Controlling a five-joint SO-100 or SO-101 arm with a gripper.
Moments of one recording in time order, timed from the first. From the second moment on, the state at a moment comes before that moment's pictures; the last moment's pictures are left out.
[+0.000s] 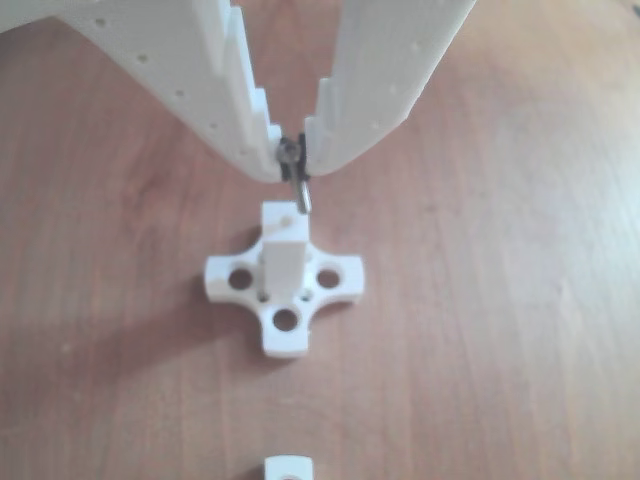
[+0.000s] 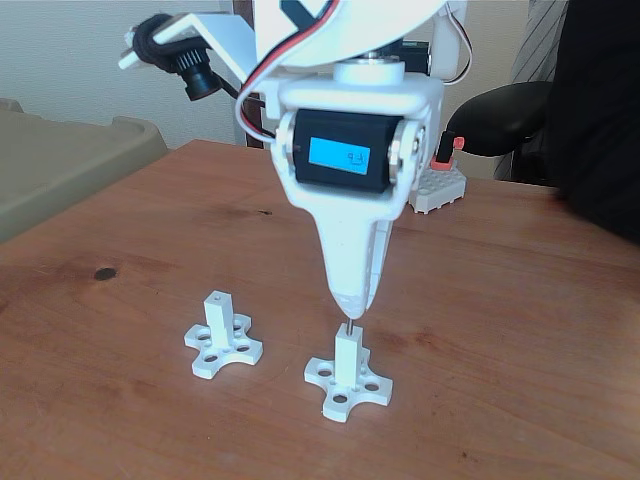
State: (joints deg) arm -10.5 89.2 94.7 70.6 3.7
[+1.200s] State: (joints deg) arm -9.6 89.2 95.7 70.6 3.6
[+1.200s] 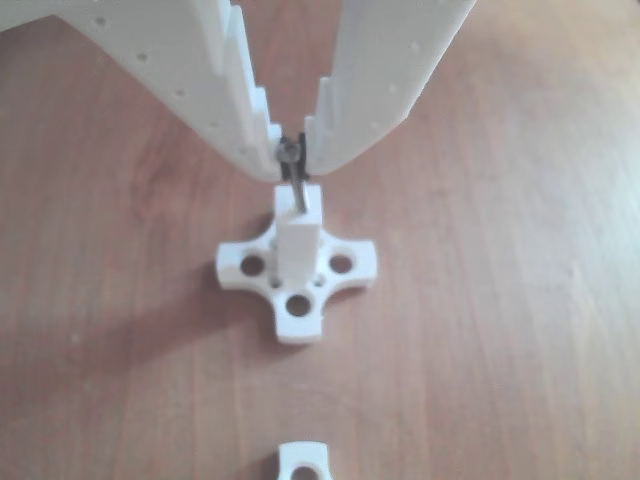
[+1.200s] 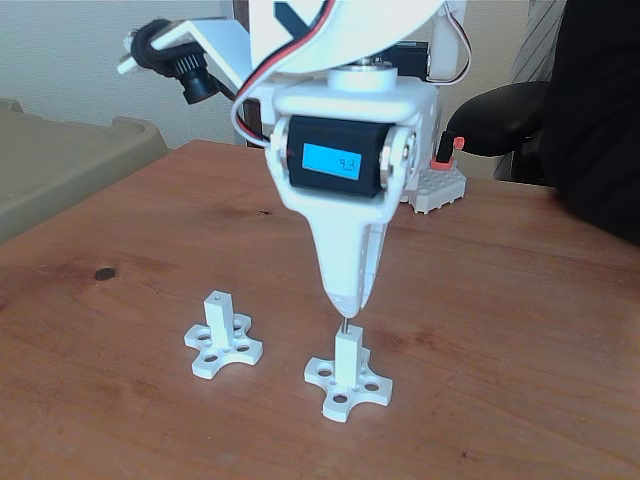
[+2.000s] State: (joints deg) arm -10.4 89.2 95.7 71.8 3.6
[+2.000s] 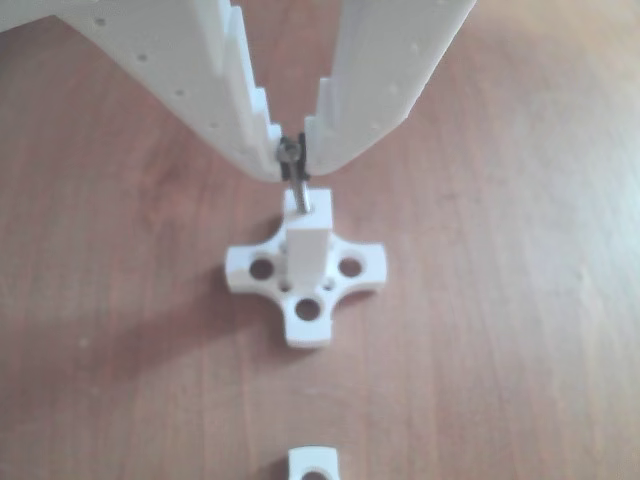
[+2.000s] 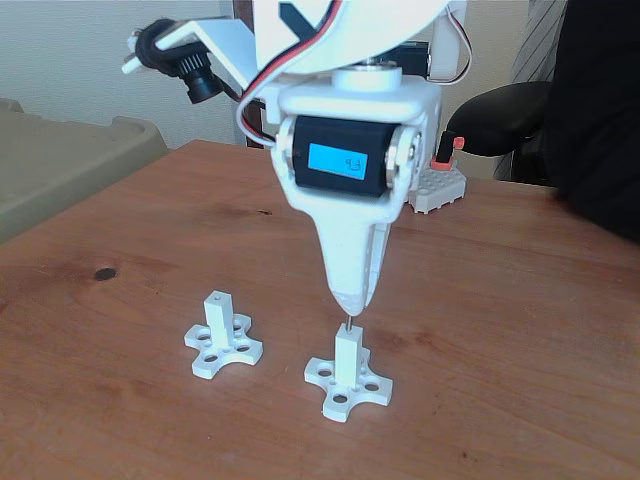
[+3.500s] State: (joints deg) arm -10.4 89.2 95.7 70.4 3.6
